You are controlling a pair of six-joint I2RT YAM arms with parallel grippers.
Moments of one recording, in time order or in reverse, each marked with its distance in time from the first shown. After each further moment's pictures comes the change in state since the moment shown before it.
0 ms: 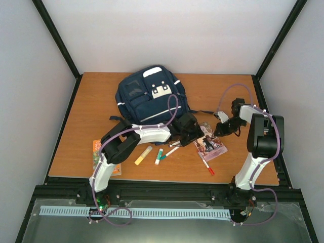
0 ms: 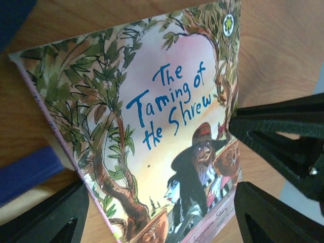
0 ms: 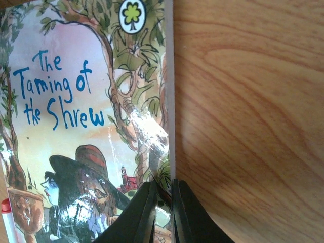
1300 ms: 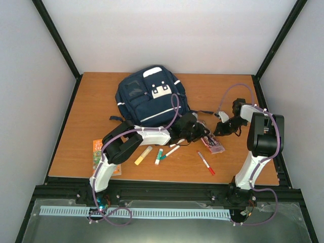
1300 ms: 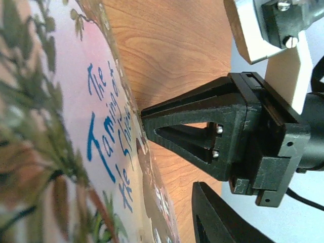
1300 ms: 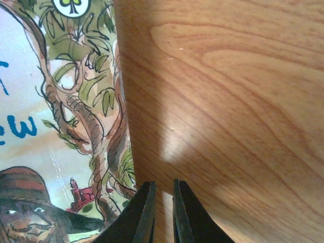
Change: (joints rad) left arm -0.008 0.015 -0.049 0.358 0.057 0.007; right arm -0.017 0.029 0.017 -0.018 -0.040 0.015
